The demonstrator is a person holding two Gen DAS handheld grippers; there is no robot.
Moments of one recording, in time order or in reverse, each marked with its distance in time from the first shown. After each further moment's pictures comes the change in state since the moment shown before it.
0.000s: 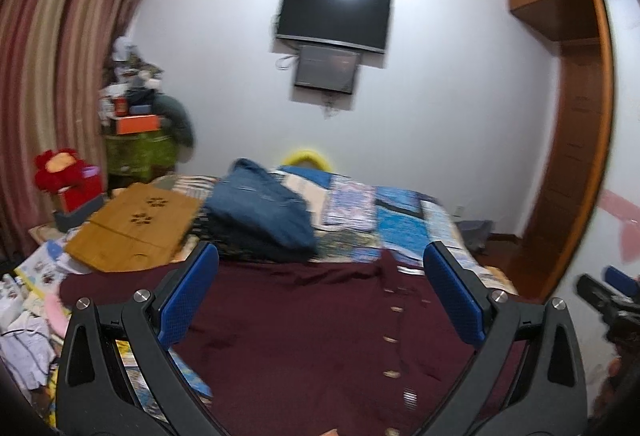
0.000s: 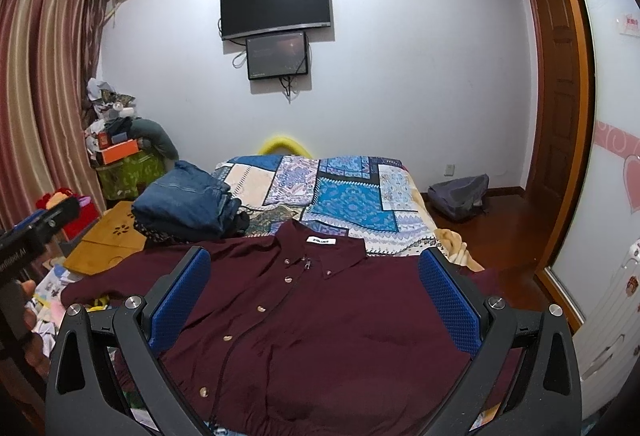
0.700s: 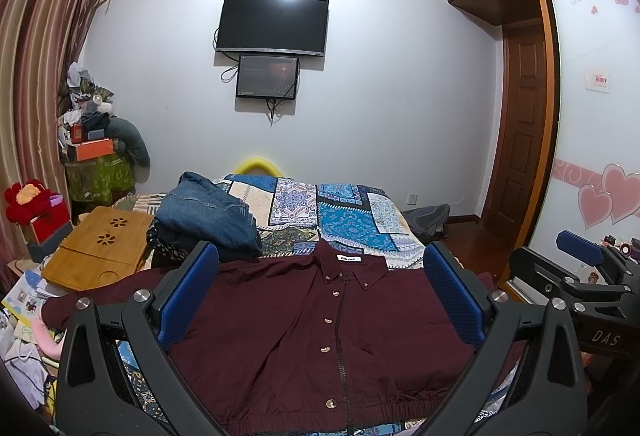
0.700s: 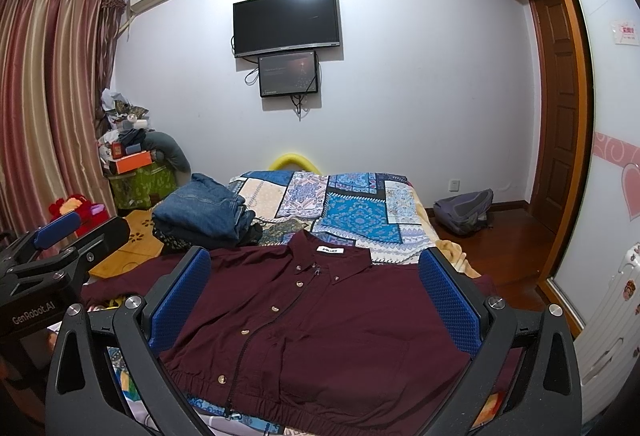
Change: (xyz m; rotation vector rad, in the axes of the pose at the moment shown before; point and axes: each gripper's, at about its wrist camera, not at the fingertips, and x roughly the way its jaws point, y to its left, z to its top) left arm -0.061 -0.073 -0.013 0.123 -0.014 -0.190; right arm -0.043 0.008 -0.002 -0.016 -0.070 0.027
